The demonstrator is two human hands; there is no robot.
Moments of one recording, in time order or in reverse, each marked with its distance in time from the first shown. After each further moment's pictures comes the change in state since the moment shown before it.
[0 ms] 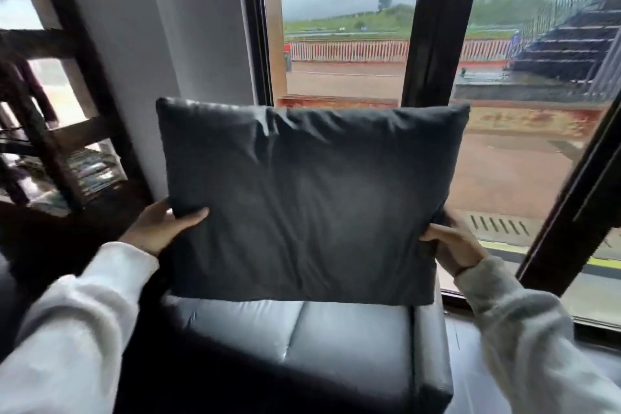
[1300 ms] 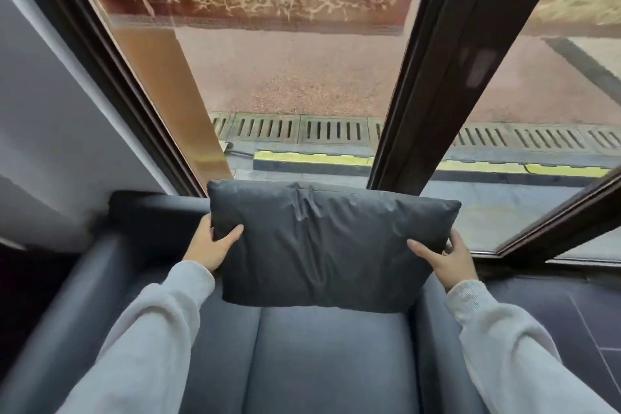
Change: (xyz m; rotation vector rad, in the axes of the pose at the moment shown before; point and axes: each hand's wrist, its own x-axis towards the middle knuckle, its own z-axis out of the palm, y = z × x) left_hand 0.460 -0.323 0.336 0.120 -0.211 -0.493; right_hand 0.376 0.312 -0.246 -0.456 0.616 0.414
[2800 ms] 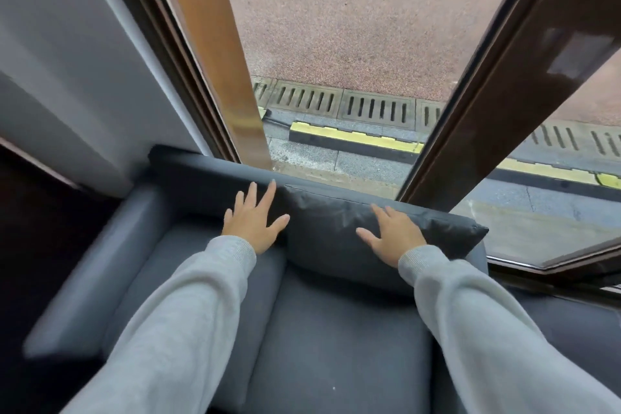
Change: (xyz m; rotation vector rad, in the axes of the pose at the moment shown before) left_hand 0.009 -0.018 0.042 1.022 -0.020 0.086; right_hand 0.028 -0.001 0.145 -1.292 -0.496 -0.304
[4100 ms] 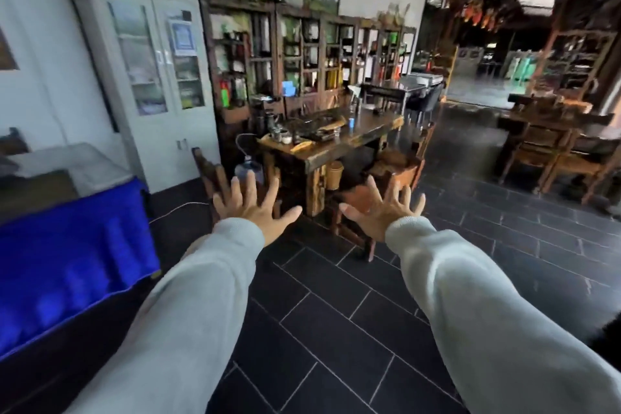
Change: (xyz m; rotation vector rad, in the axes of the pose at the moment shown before) left_hand -1.299 -0.578 -0.093 -0.286 0.698 -1.958; right_hand -1.067 -0.953 0.296 -0.501 -0.061 -1.866
